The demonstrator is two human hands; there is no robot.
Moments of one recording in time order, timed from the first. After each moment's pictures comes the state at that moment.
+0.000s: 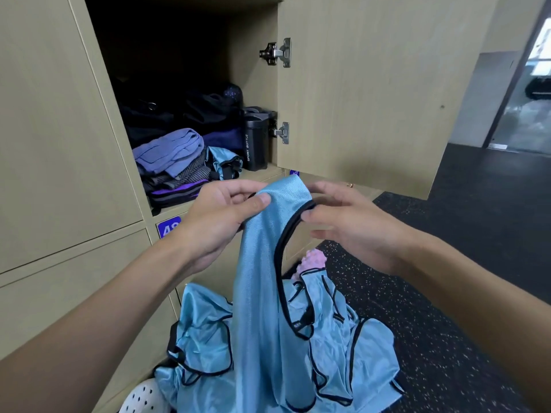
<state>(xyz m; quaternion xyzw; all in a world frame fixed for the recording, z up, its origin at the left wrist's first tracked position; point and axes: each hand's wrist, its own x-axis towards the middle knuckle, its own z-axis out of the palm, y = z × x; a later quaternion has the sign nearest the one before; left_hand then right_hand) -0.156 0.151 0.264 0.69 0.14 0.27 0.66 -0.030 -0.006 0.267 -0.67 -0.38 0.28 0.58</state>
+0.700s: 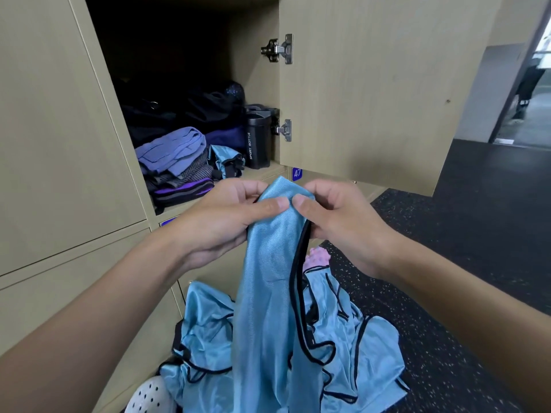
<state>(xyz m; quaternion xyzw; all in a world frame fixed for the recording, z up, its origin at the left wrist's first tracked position) -0.164 0.142 0.281 0.71 0.10 0.14 0.68 -0.054 0.003 0.269 -0.67 -0.42 0.17 0.59</state>
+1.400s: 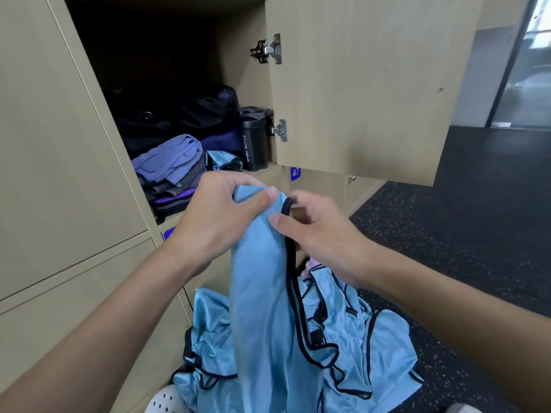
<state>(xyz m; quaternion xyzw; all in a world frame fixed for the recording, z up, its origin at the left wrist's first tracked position) -0.170 0.137 0.289 0.84 0.14 0.32 0.42 -0.063 0.026 0.247 -0.65 -0.42 0.19 0.60</state>
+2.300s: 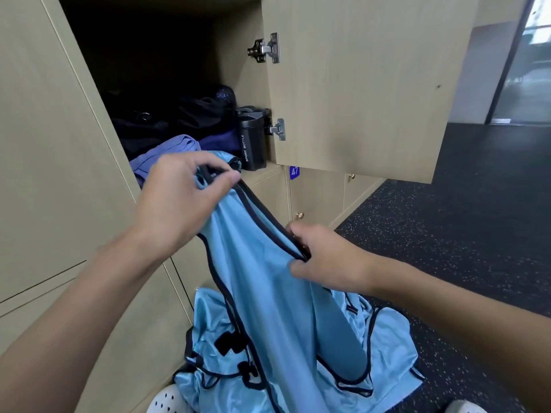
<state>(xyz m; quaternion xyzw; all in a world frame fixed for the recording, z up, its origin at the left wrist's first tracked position) -0.185 0.163 0.302 0.87 0.16 0.42 0.22 -0.050 0.012 0.225 -0.77 -0.50 0.16 0.35</state>
